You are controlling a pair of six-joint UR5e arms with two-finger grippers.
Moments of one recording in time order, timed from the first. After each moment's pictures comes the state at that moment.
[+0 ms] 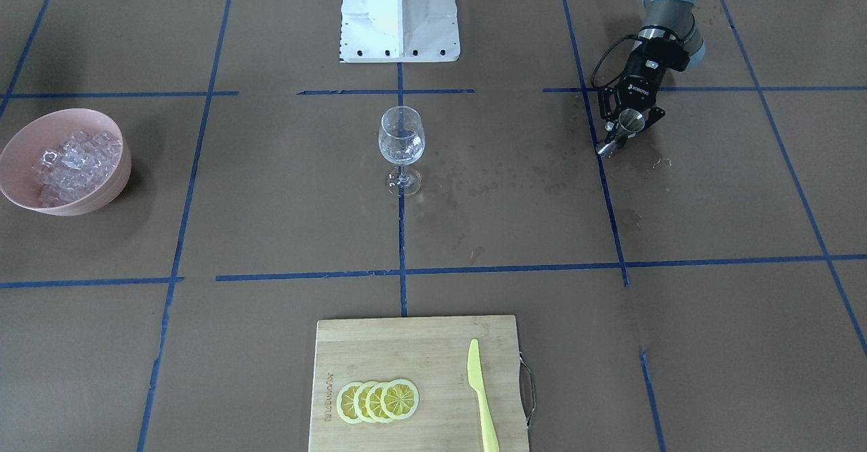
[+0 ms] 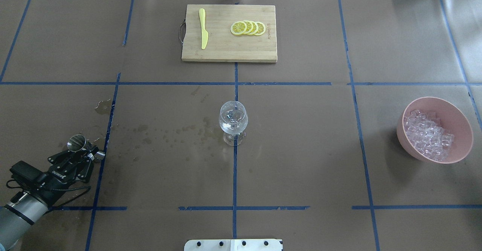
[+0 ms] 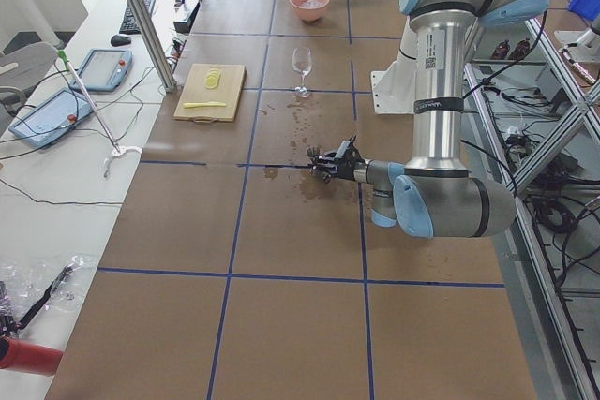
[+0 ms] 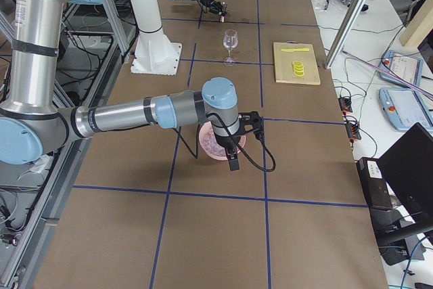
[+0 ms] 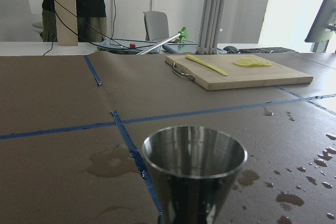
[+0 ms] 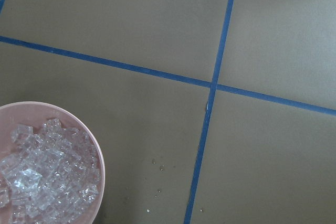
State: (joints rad) left arm -0.06 -1.48 -1.42 -3.46 -0.65 -0.74; right arm 1.56 -1.76 1.97 -1.55 2.30 -0.04
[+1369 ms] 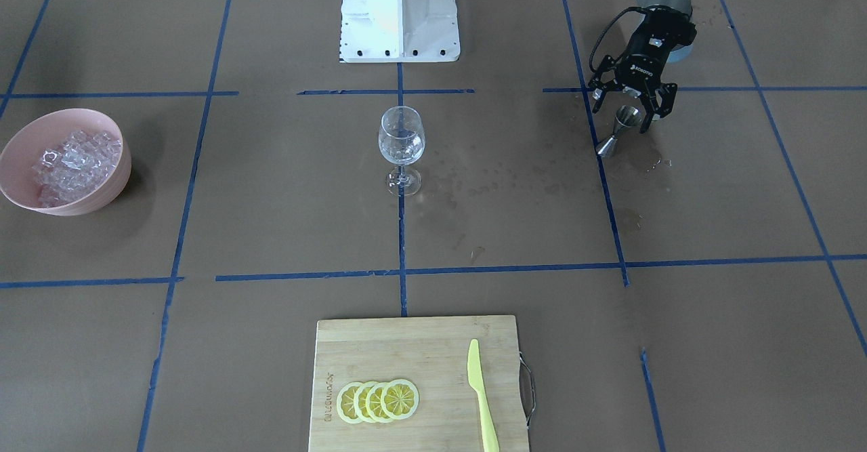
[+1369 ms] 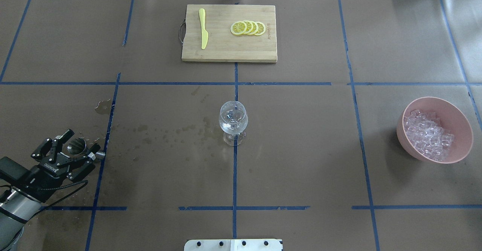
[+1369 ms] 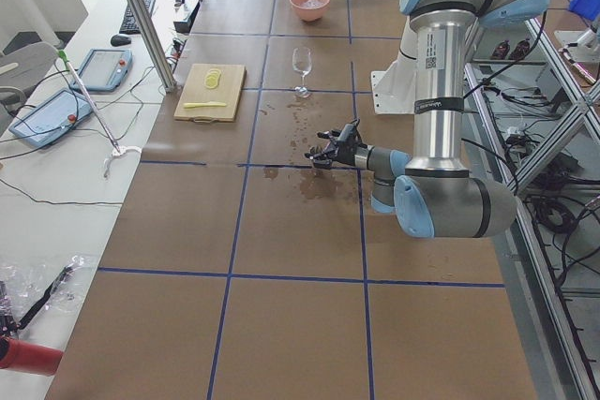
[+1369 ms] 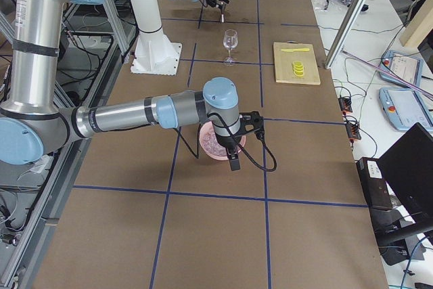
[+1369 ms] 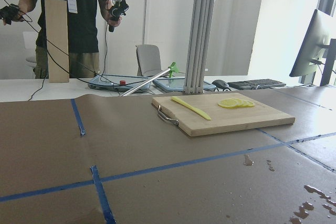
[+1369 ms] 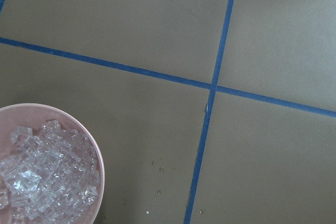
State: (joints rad) left arm -0.08 -1.46 -1.55 -3.57 -0.59 -0.53; right arm 1.56 -1.76 1.97 -1.55 2.30 -0.04
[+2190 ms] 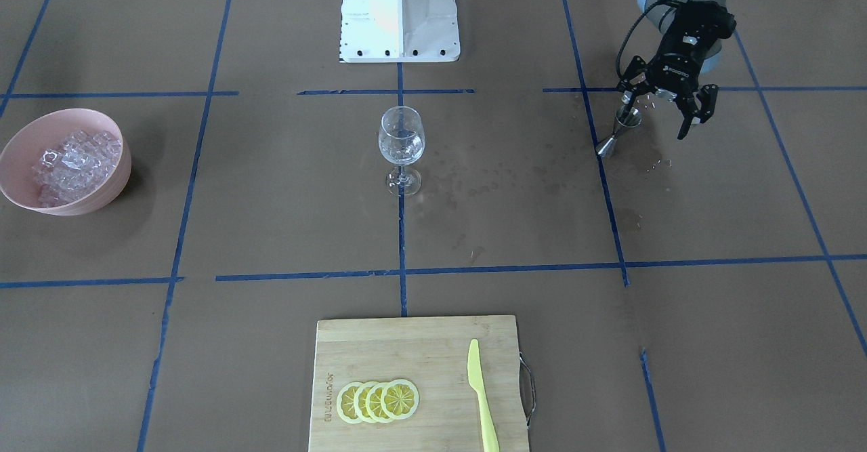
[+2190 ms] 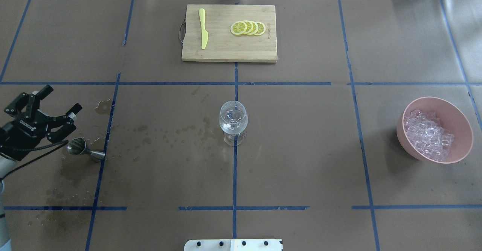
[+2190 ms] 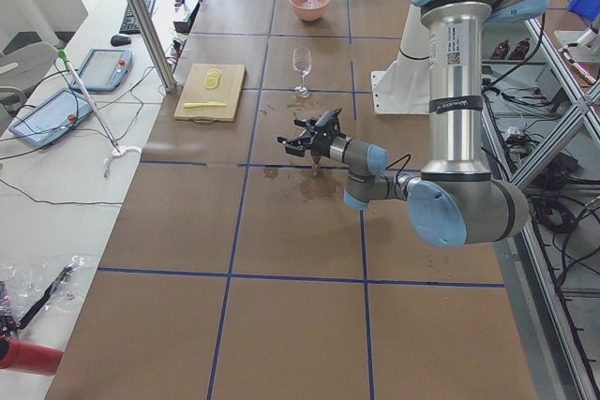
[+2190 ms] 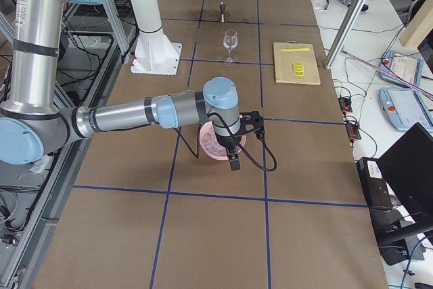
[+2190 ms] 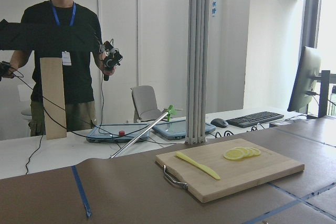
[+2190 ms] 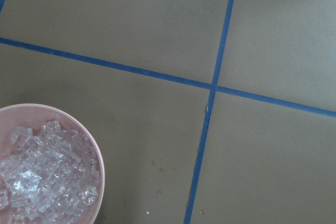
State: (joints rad) left arm -0.45 -1.45 -1.61 -3.51 -0.96 -0.40; right arm 1.56 -1.76 1.97 -1.55 2.30 -0.04
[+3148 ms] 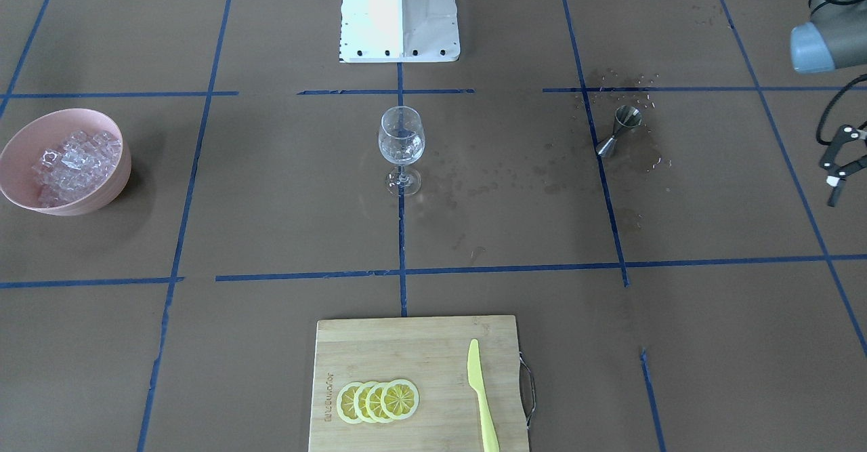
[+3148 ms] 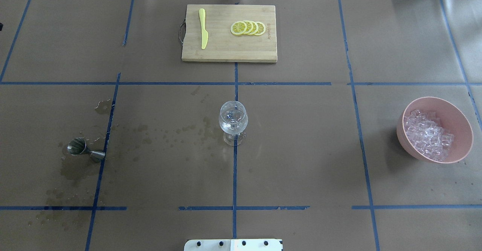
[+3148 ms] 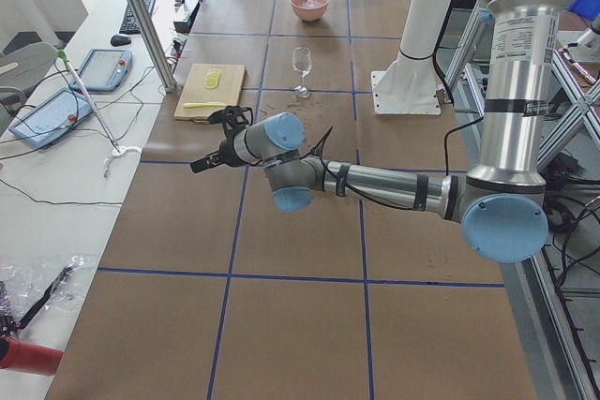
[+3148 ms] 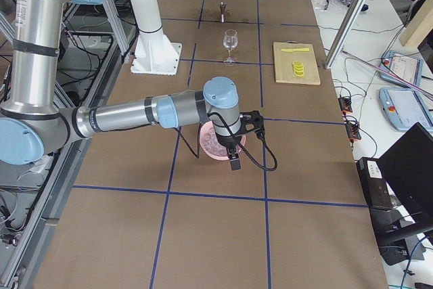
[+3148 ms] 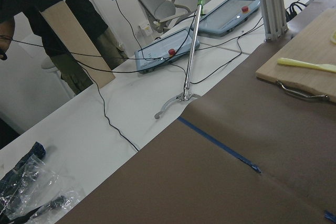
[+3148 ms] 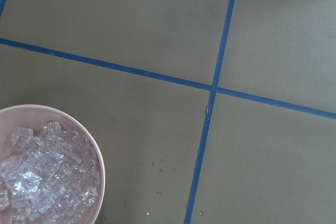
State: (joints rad) left arm -1.34 -1.61 -1.64 -2.62 -2.00 -0.07; right arm 1.56 -1.76 1.97 -1.55 2.30 -0.04
